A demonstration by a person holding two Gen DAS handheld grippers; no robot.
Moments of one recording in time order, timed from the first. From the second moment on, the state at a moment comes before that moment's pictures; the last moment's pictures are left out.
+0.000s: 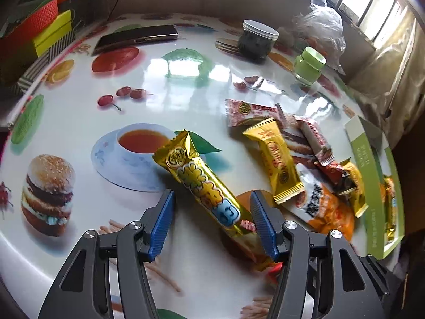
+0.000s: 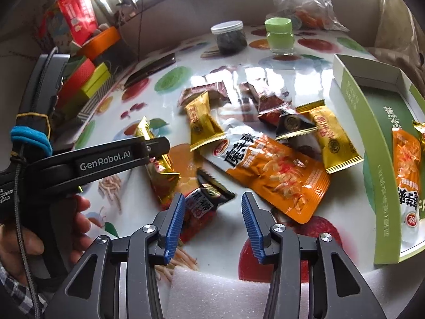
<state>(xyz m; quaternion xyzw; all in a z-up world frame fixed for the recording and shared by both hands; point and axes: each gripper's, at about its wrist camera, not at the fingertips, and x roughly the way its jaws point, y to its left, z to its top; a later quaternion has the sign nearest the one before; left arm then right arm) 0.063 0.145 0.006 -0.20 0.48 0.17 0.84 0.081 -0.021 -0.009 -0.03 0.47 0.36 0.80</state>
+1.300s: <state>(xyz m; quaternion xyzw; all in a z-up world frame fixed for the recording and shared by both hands) 0.036 0.164 0.006 -0.15 0.50 0.16 0.84 0.079 0.017 -0.011 -0.20 0.40 0.42 0.79</state>
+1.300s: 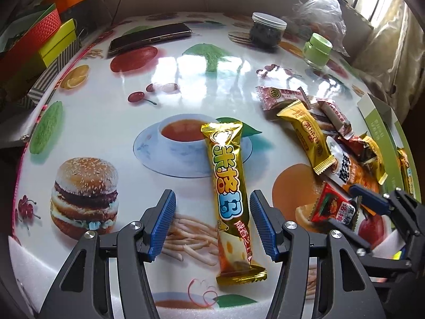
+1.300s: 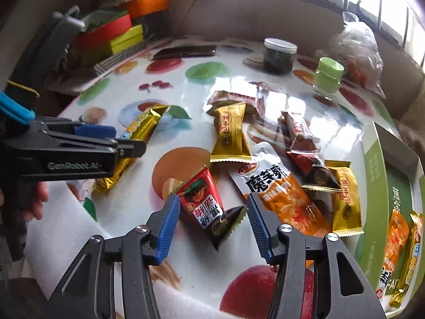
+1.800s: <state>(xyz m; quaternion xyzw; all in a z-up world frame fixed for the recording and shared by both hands) 0.031 0.163 0.008 -0.16 0.48 0.15 0.85 0.075 0.011 -0.012 -0.18 0.40 0.40 0.80</state>
